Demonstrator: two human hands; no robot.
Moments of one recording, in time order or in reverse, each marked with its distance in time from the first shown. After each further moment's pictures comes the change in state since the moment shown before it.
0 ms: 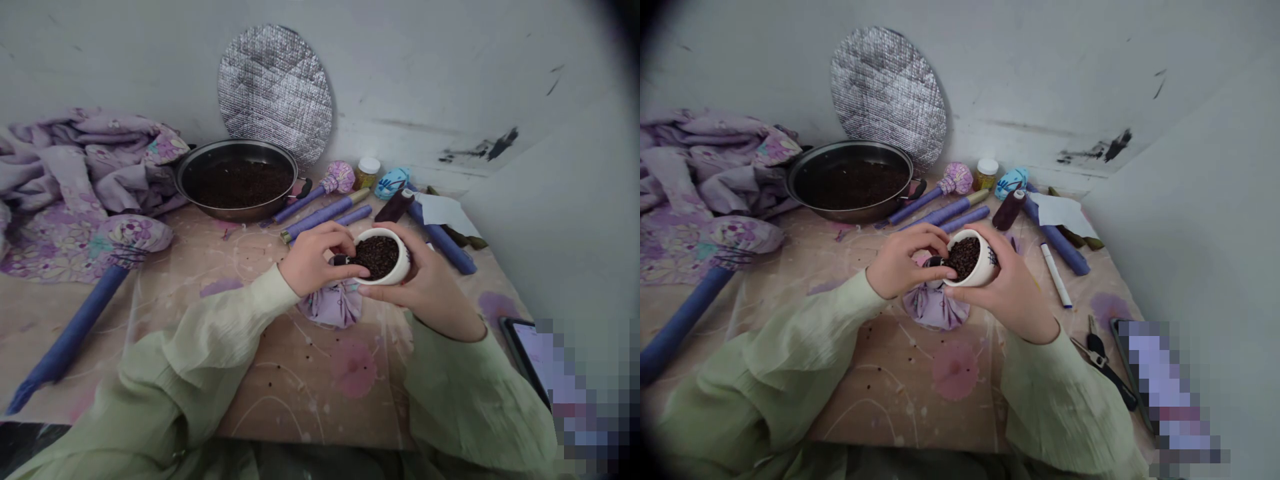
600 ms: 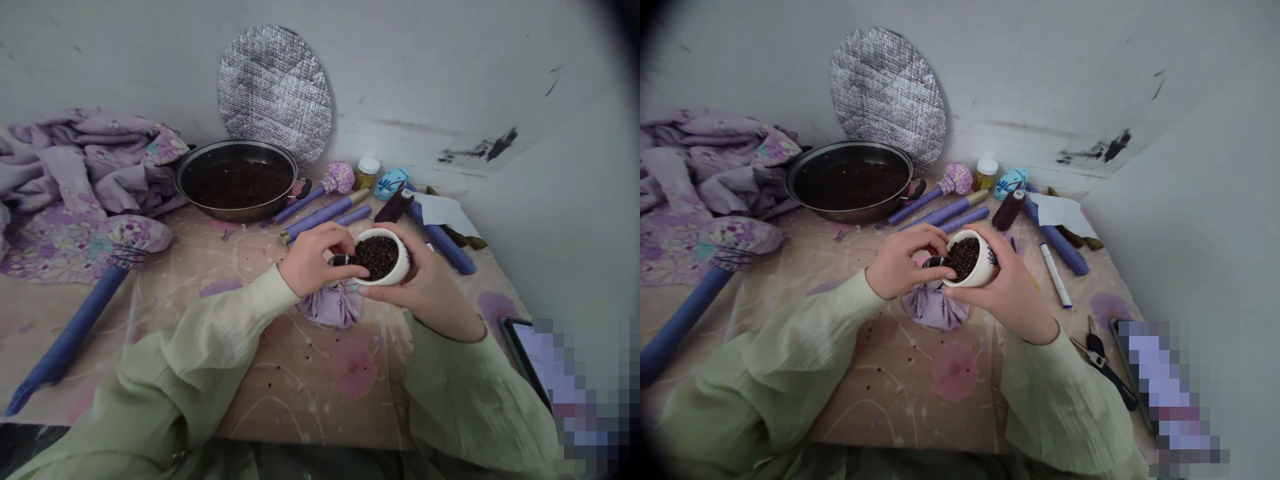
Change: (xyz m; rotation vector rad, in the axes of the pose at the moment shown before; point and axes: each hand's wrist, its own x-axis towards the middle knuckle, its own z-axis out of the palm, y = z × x) left_hand 0.000 -0.001 0.000 -0.005 0.000 0.016; right_hand 0.000 0.002 0.000 -0.001 -0.006 0.009
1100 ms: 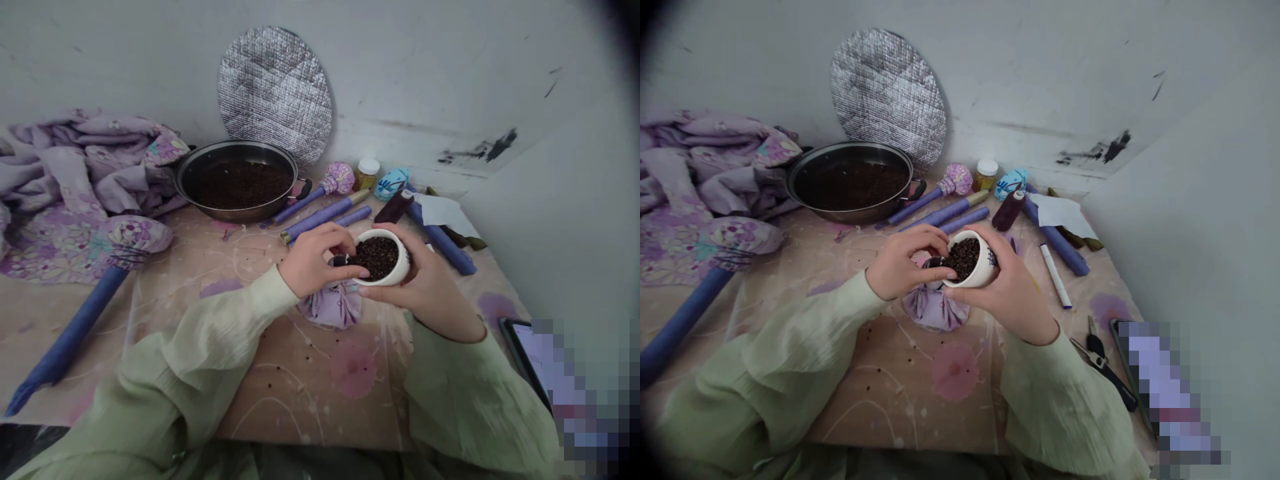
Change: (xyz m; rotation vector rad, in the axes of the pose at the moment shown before) left_hand 0.000 0.001 0.000 0.005 0.007 0.015; right_hand -0.001 0.002 0.000 0.005 -0.003 0.001
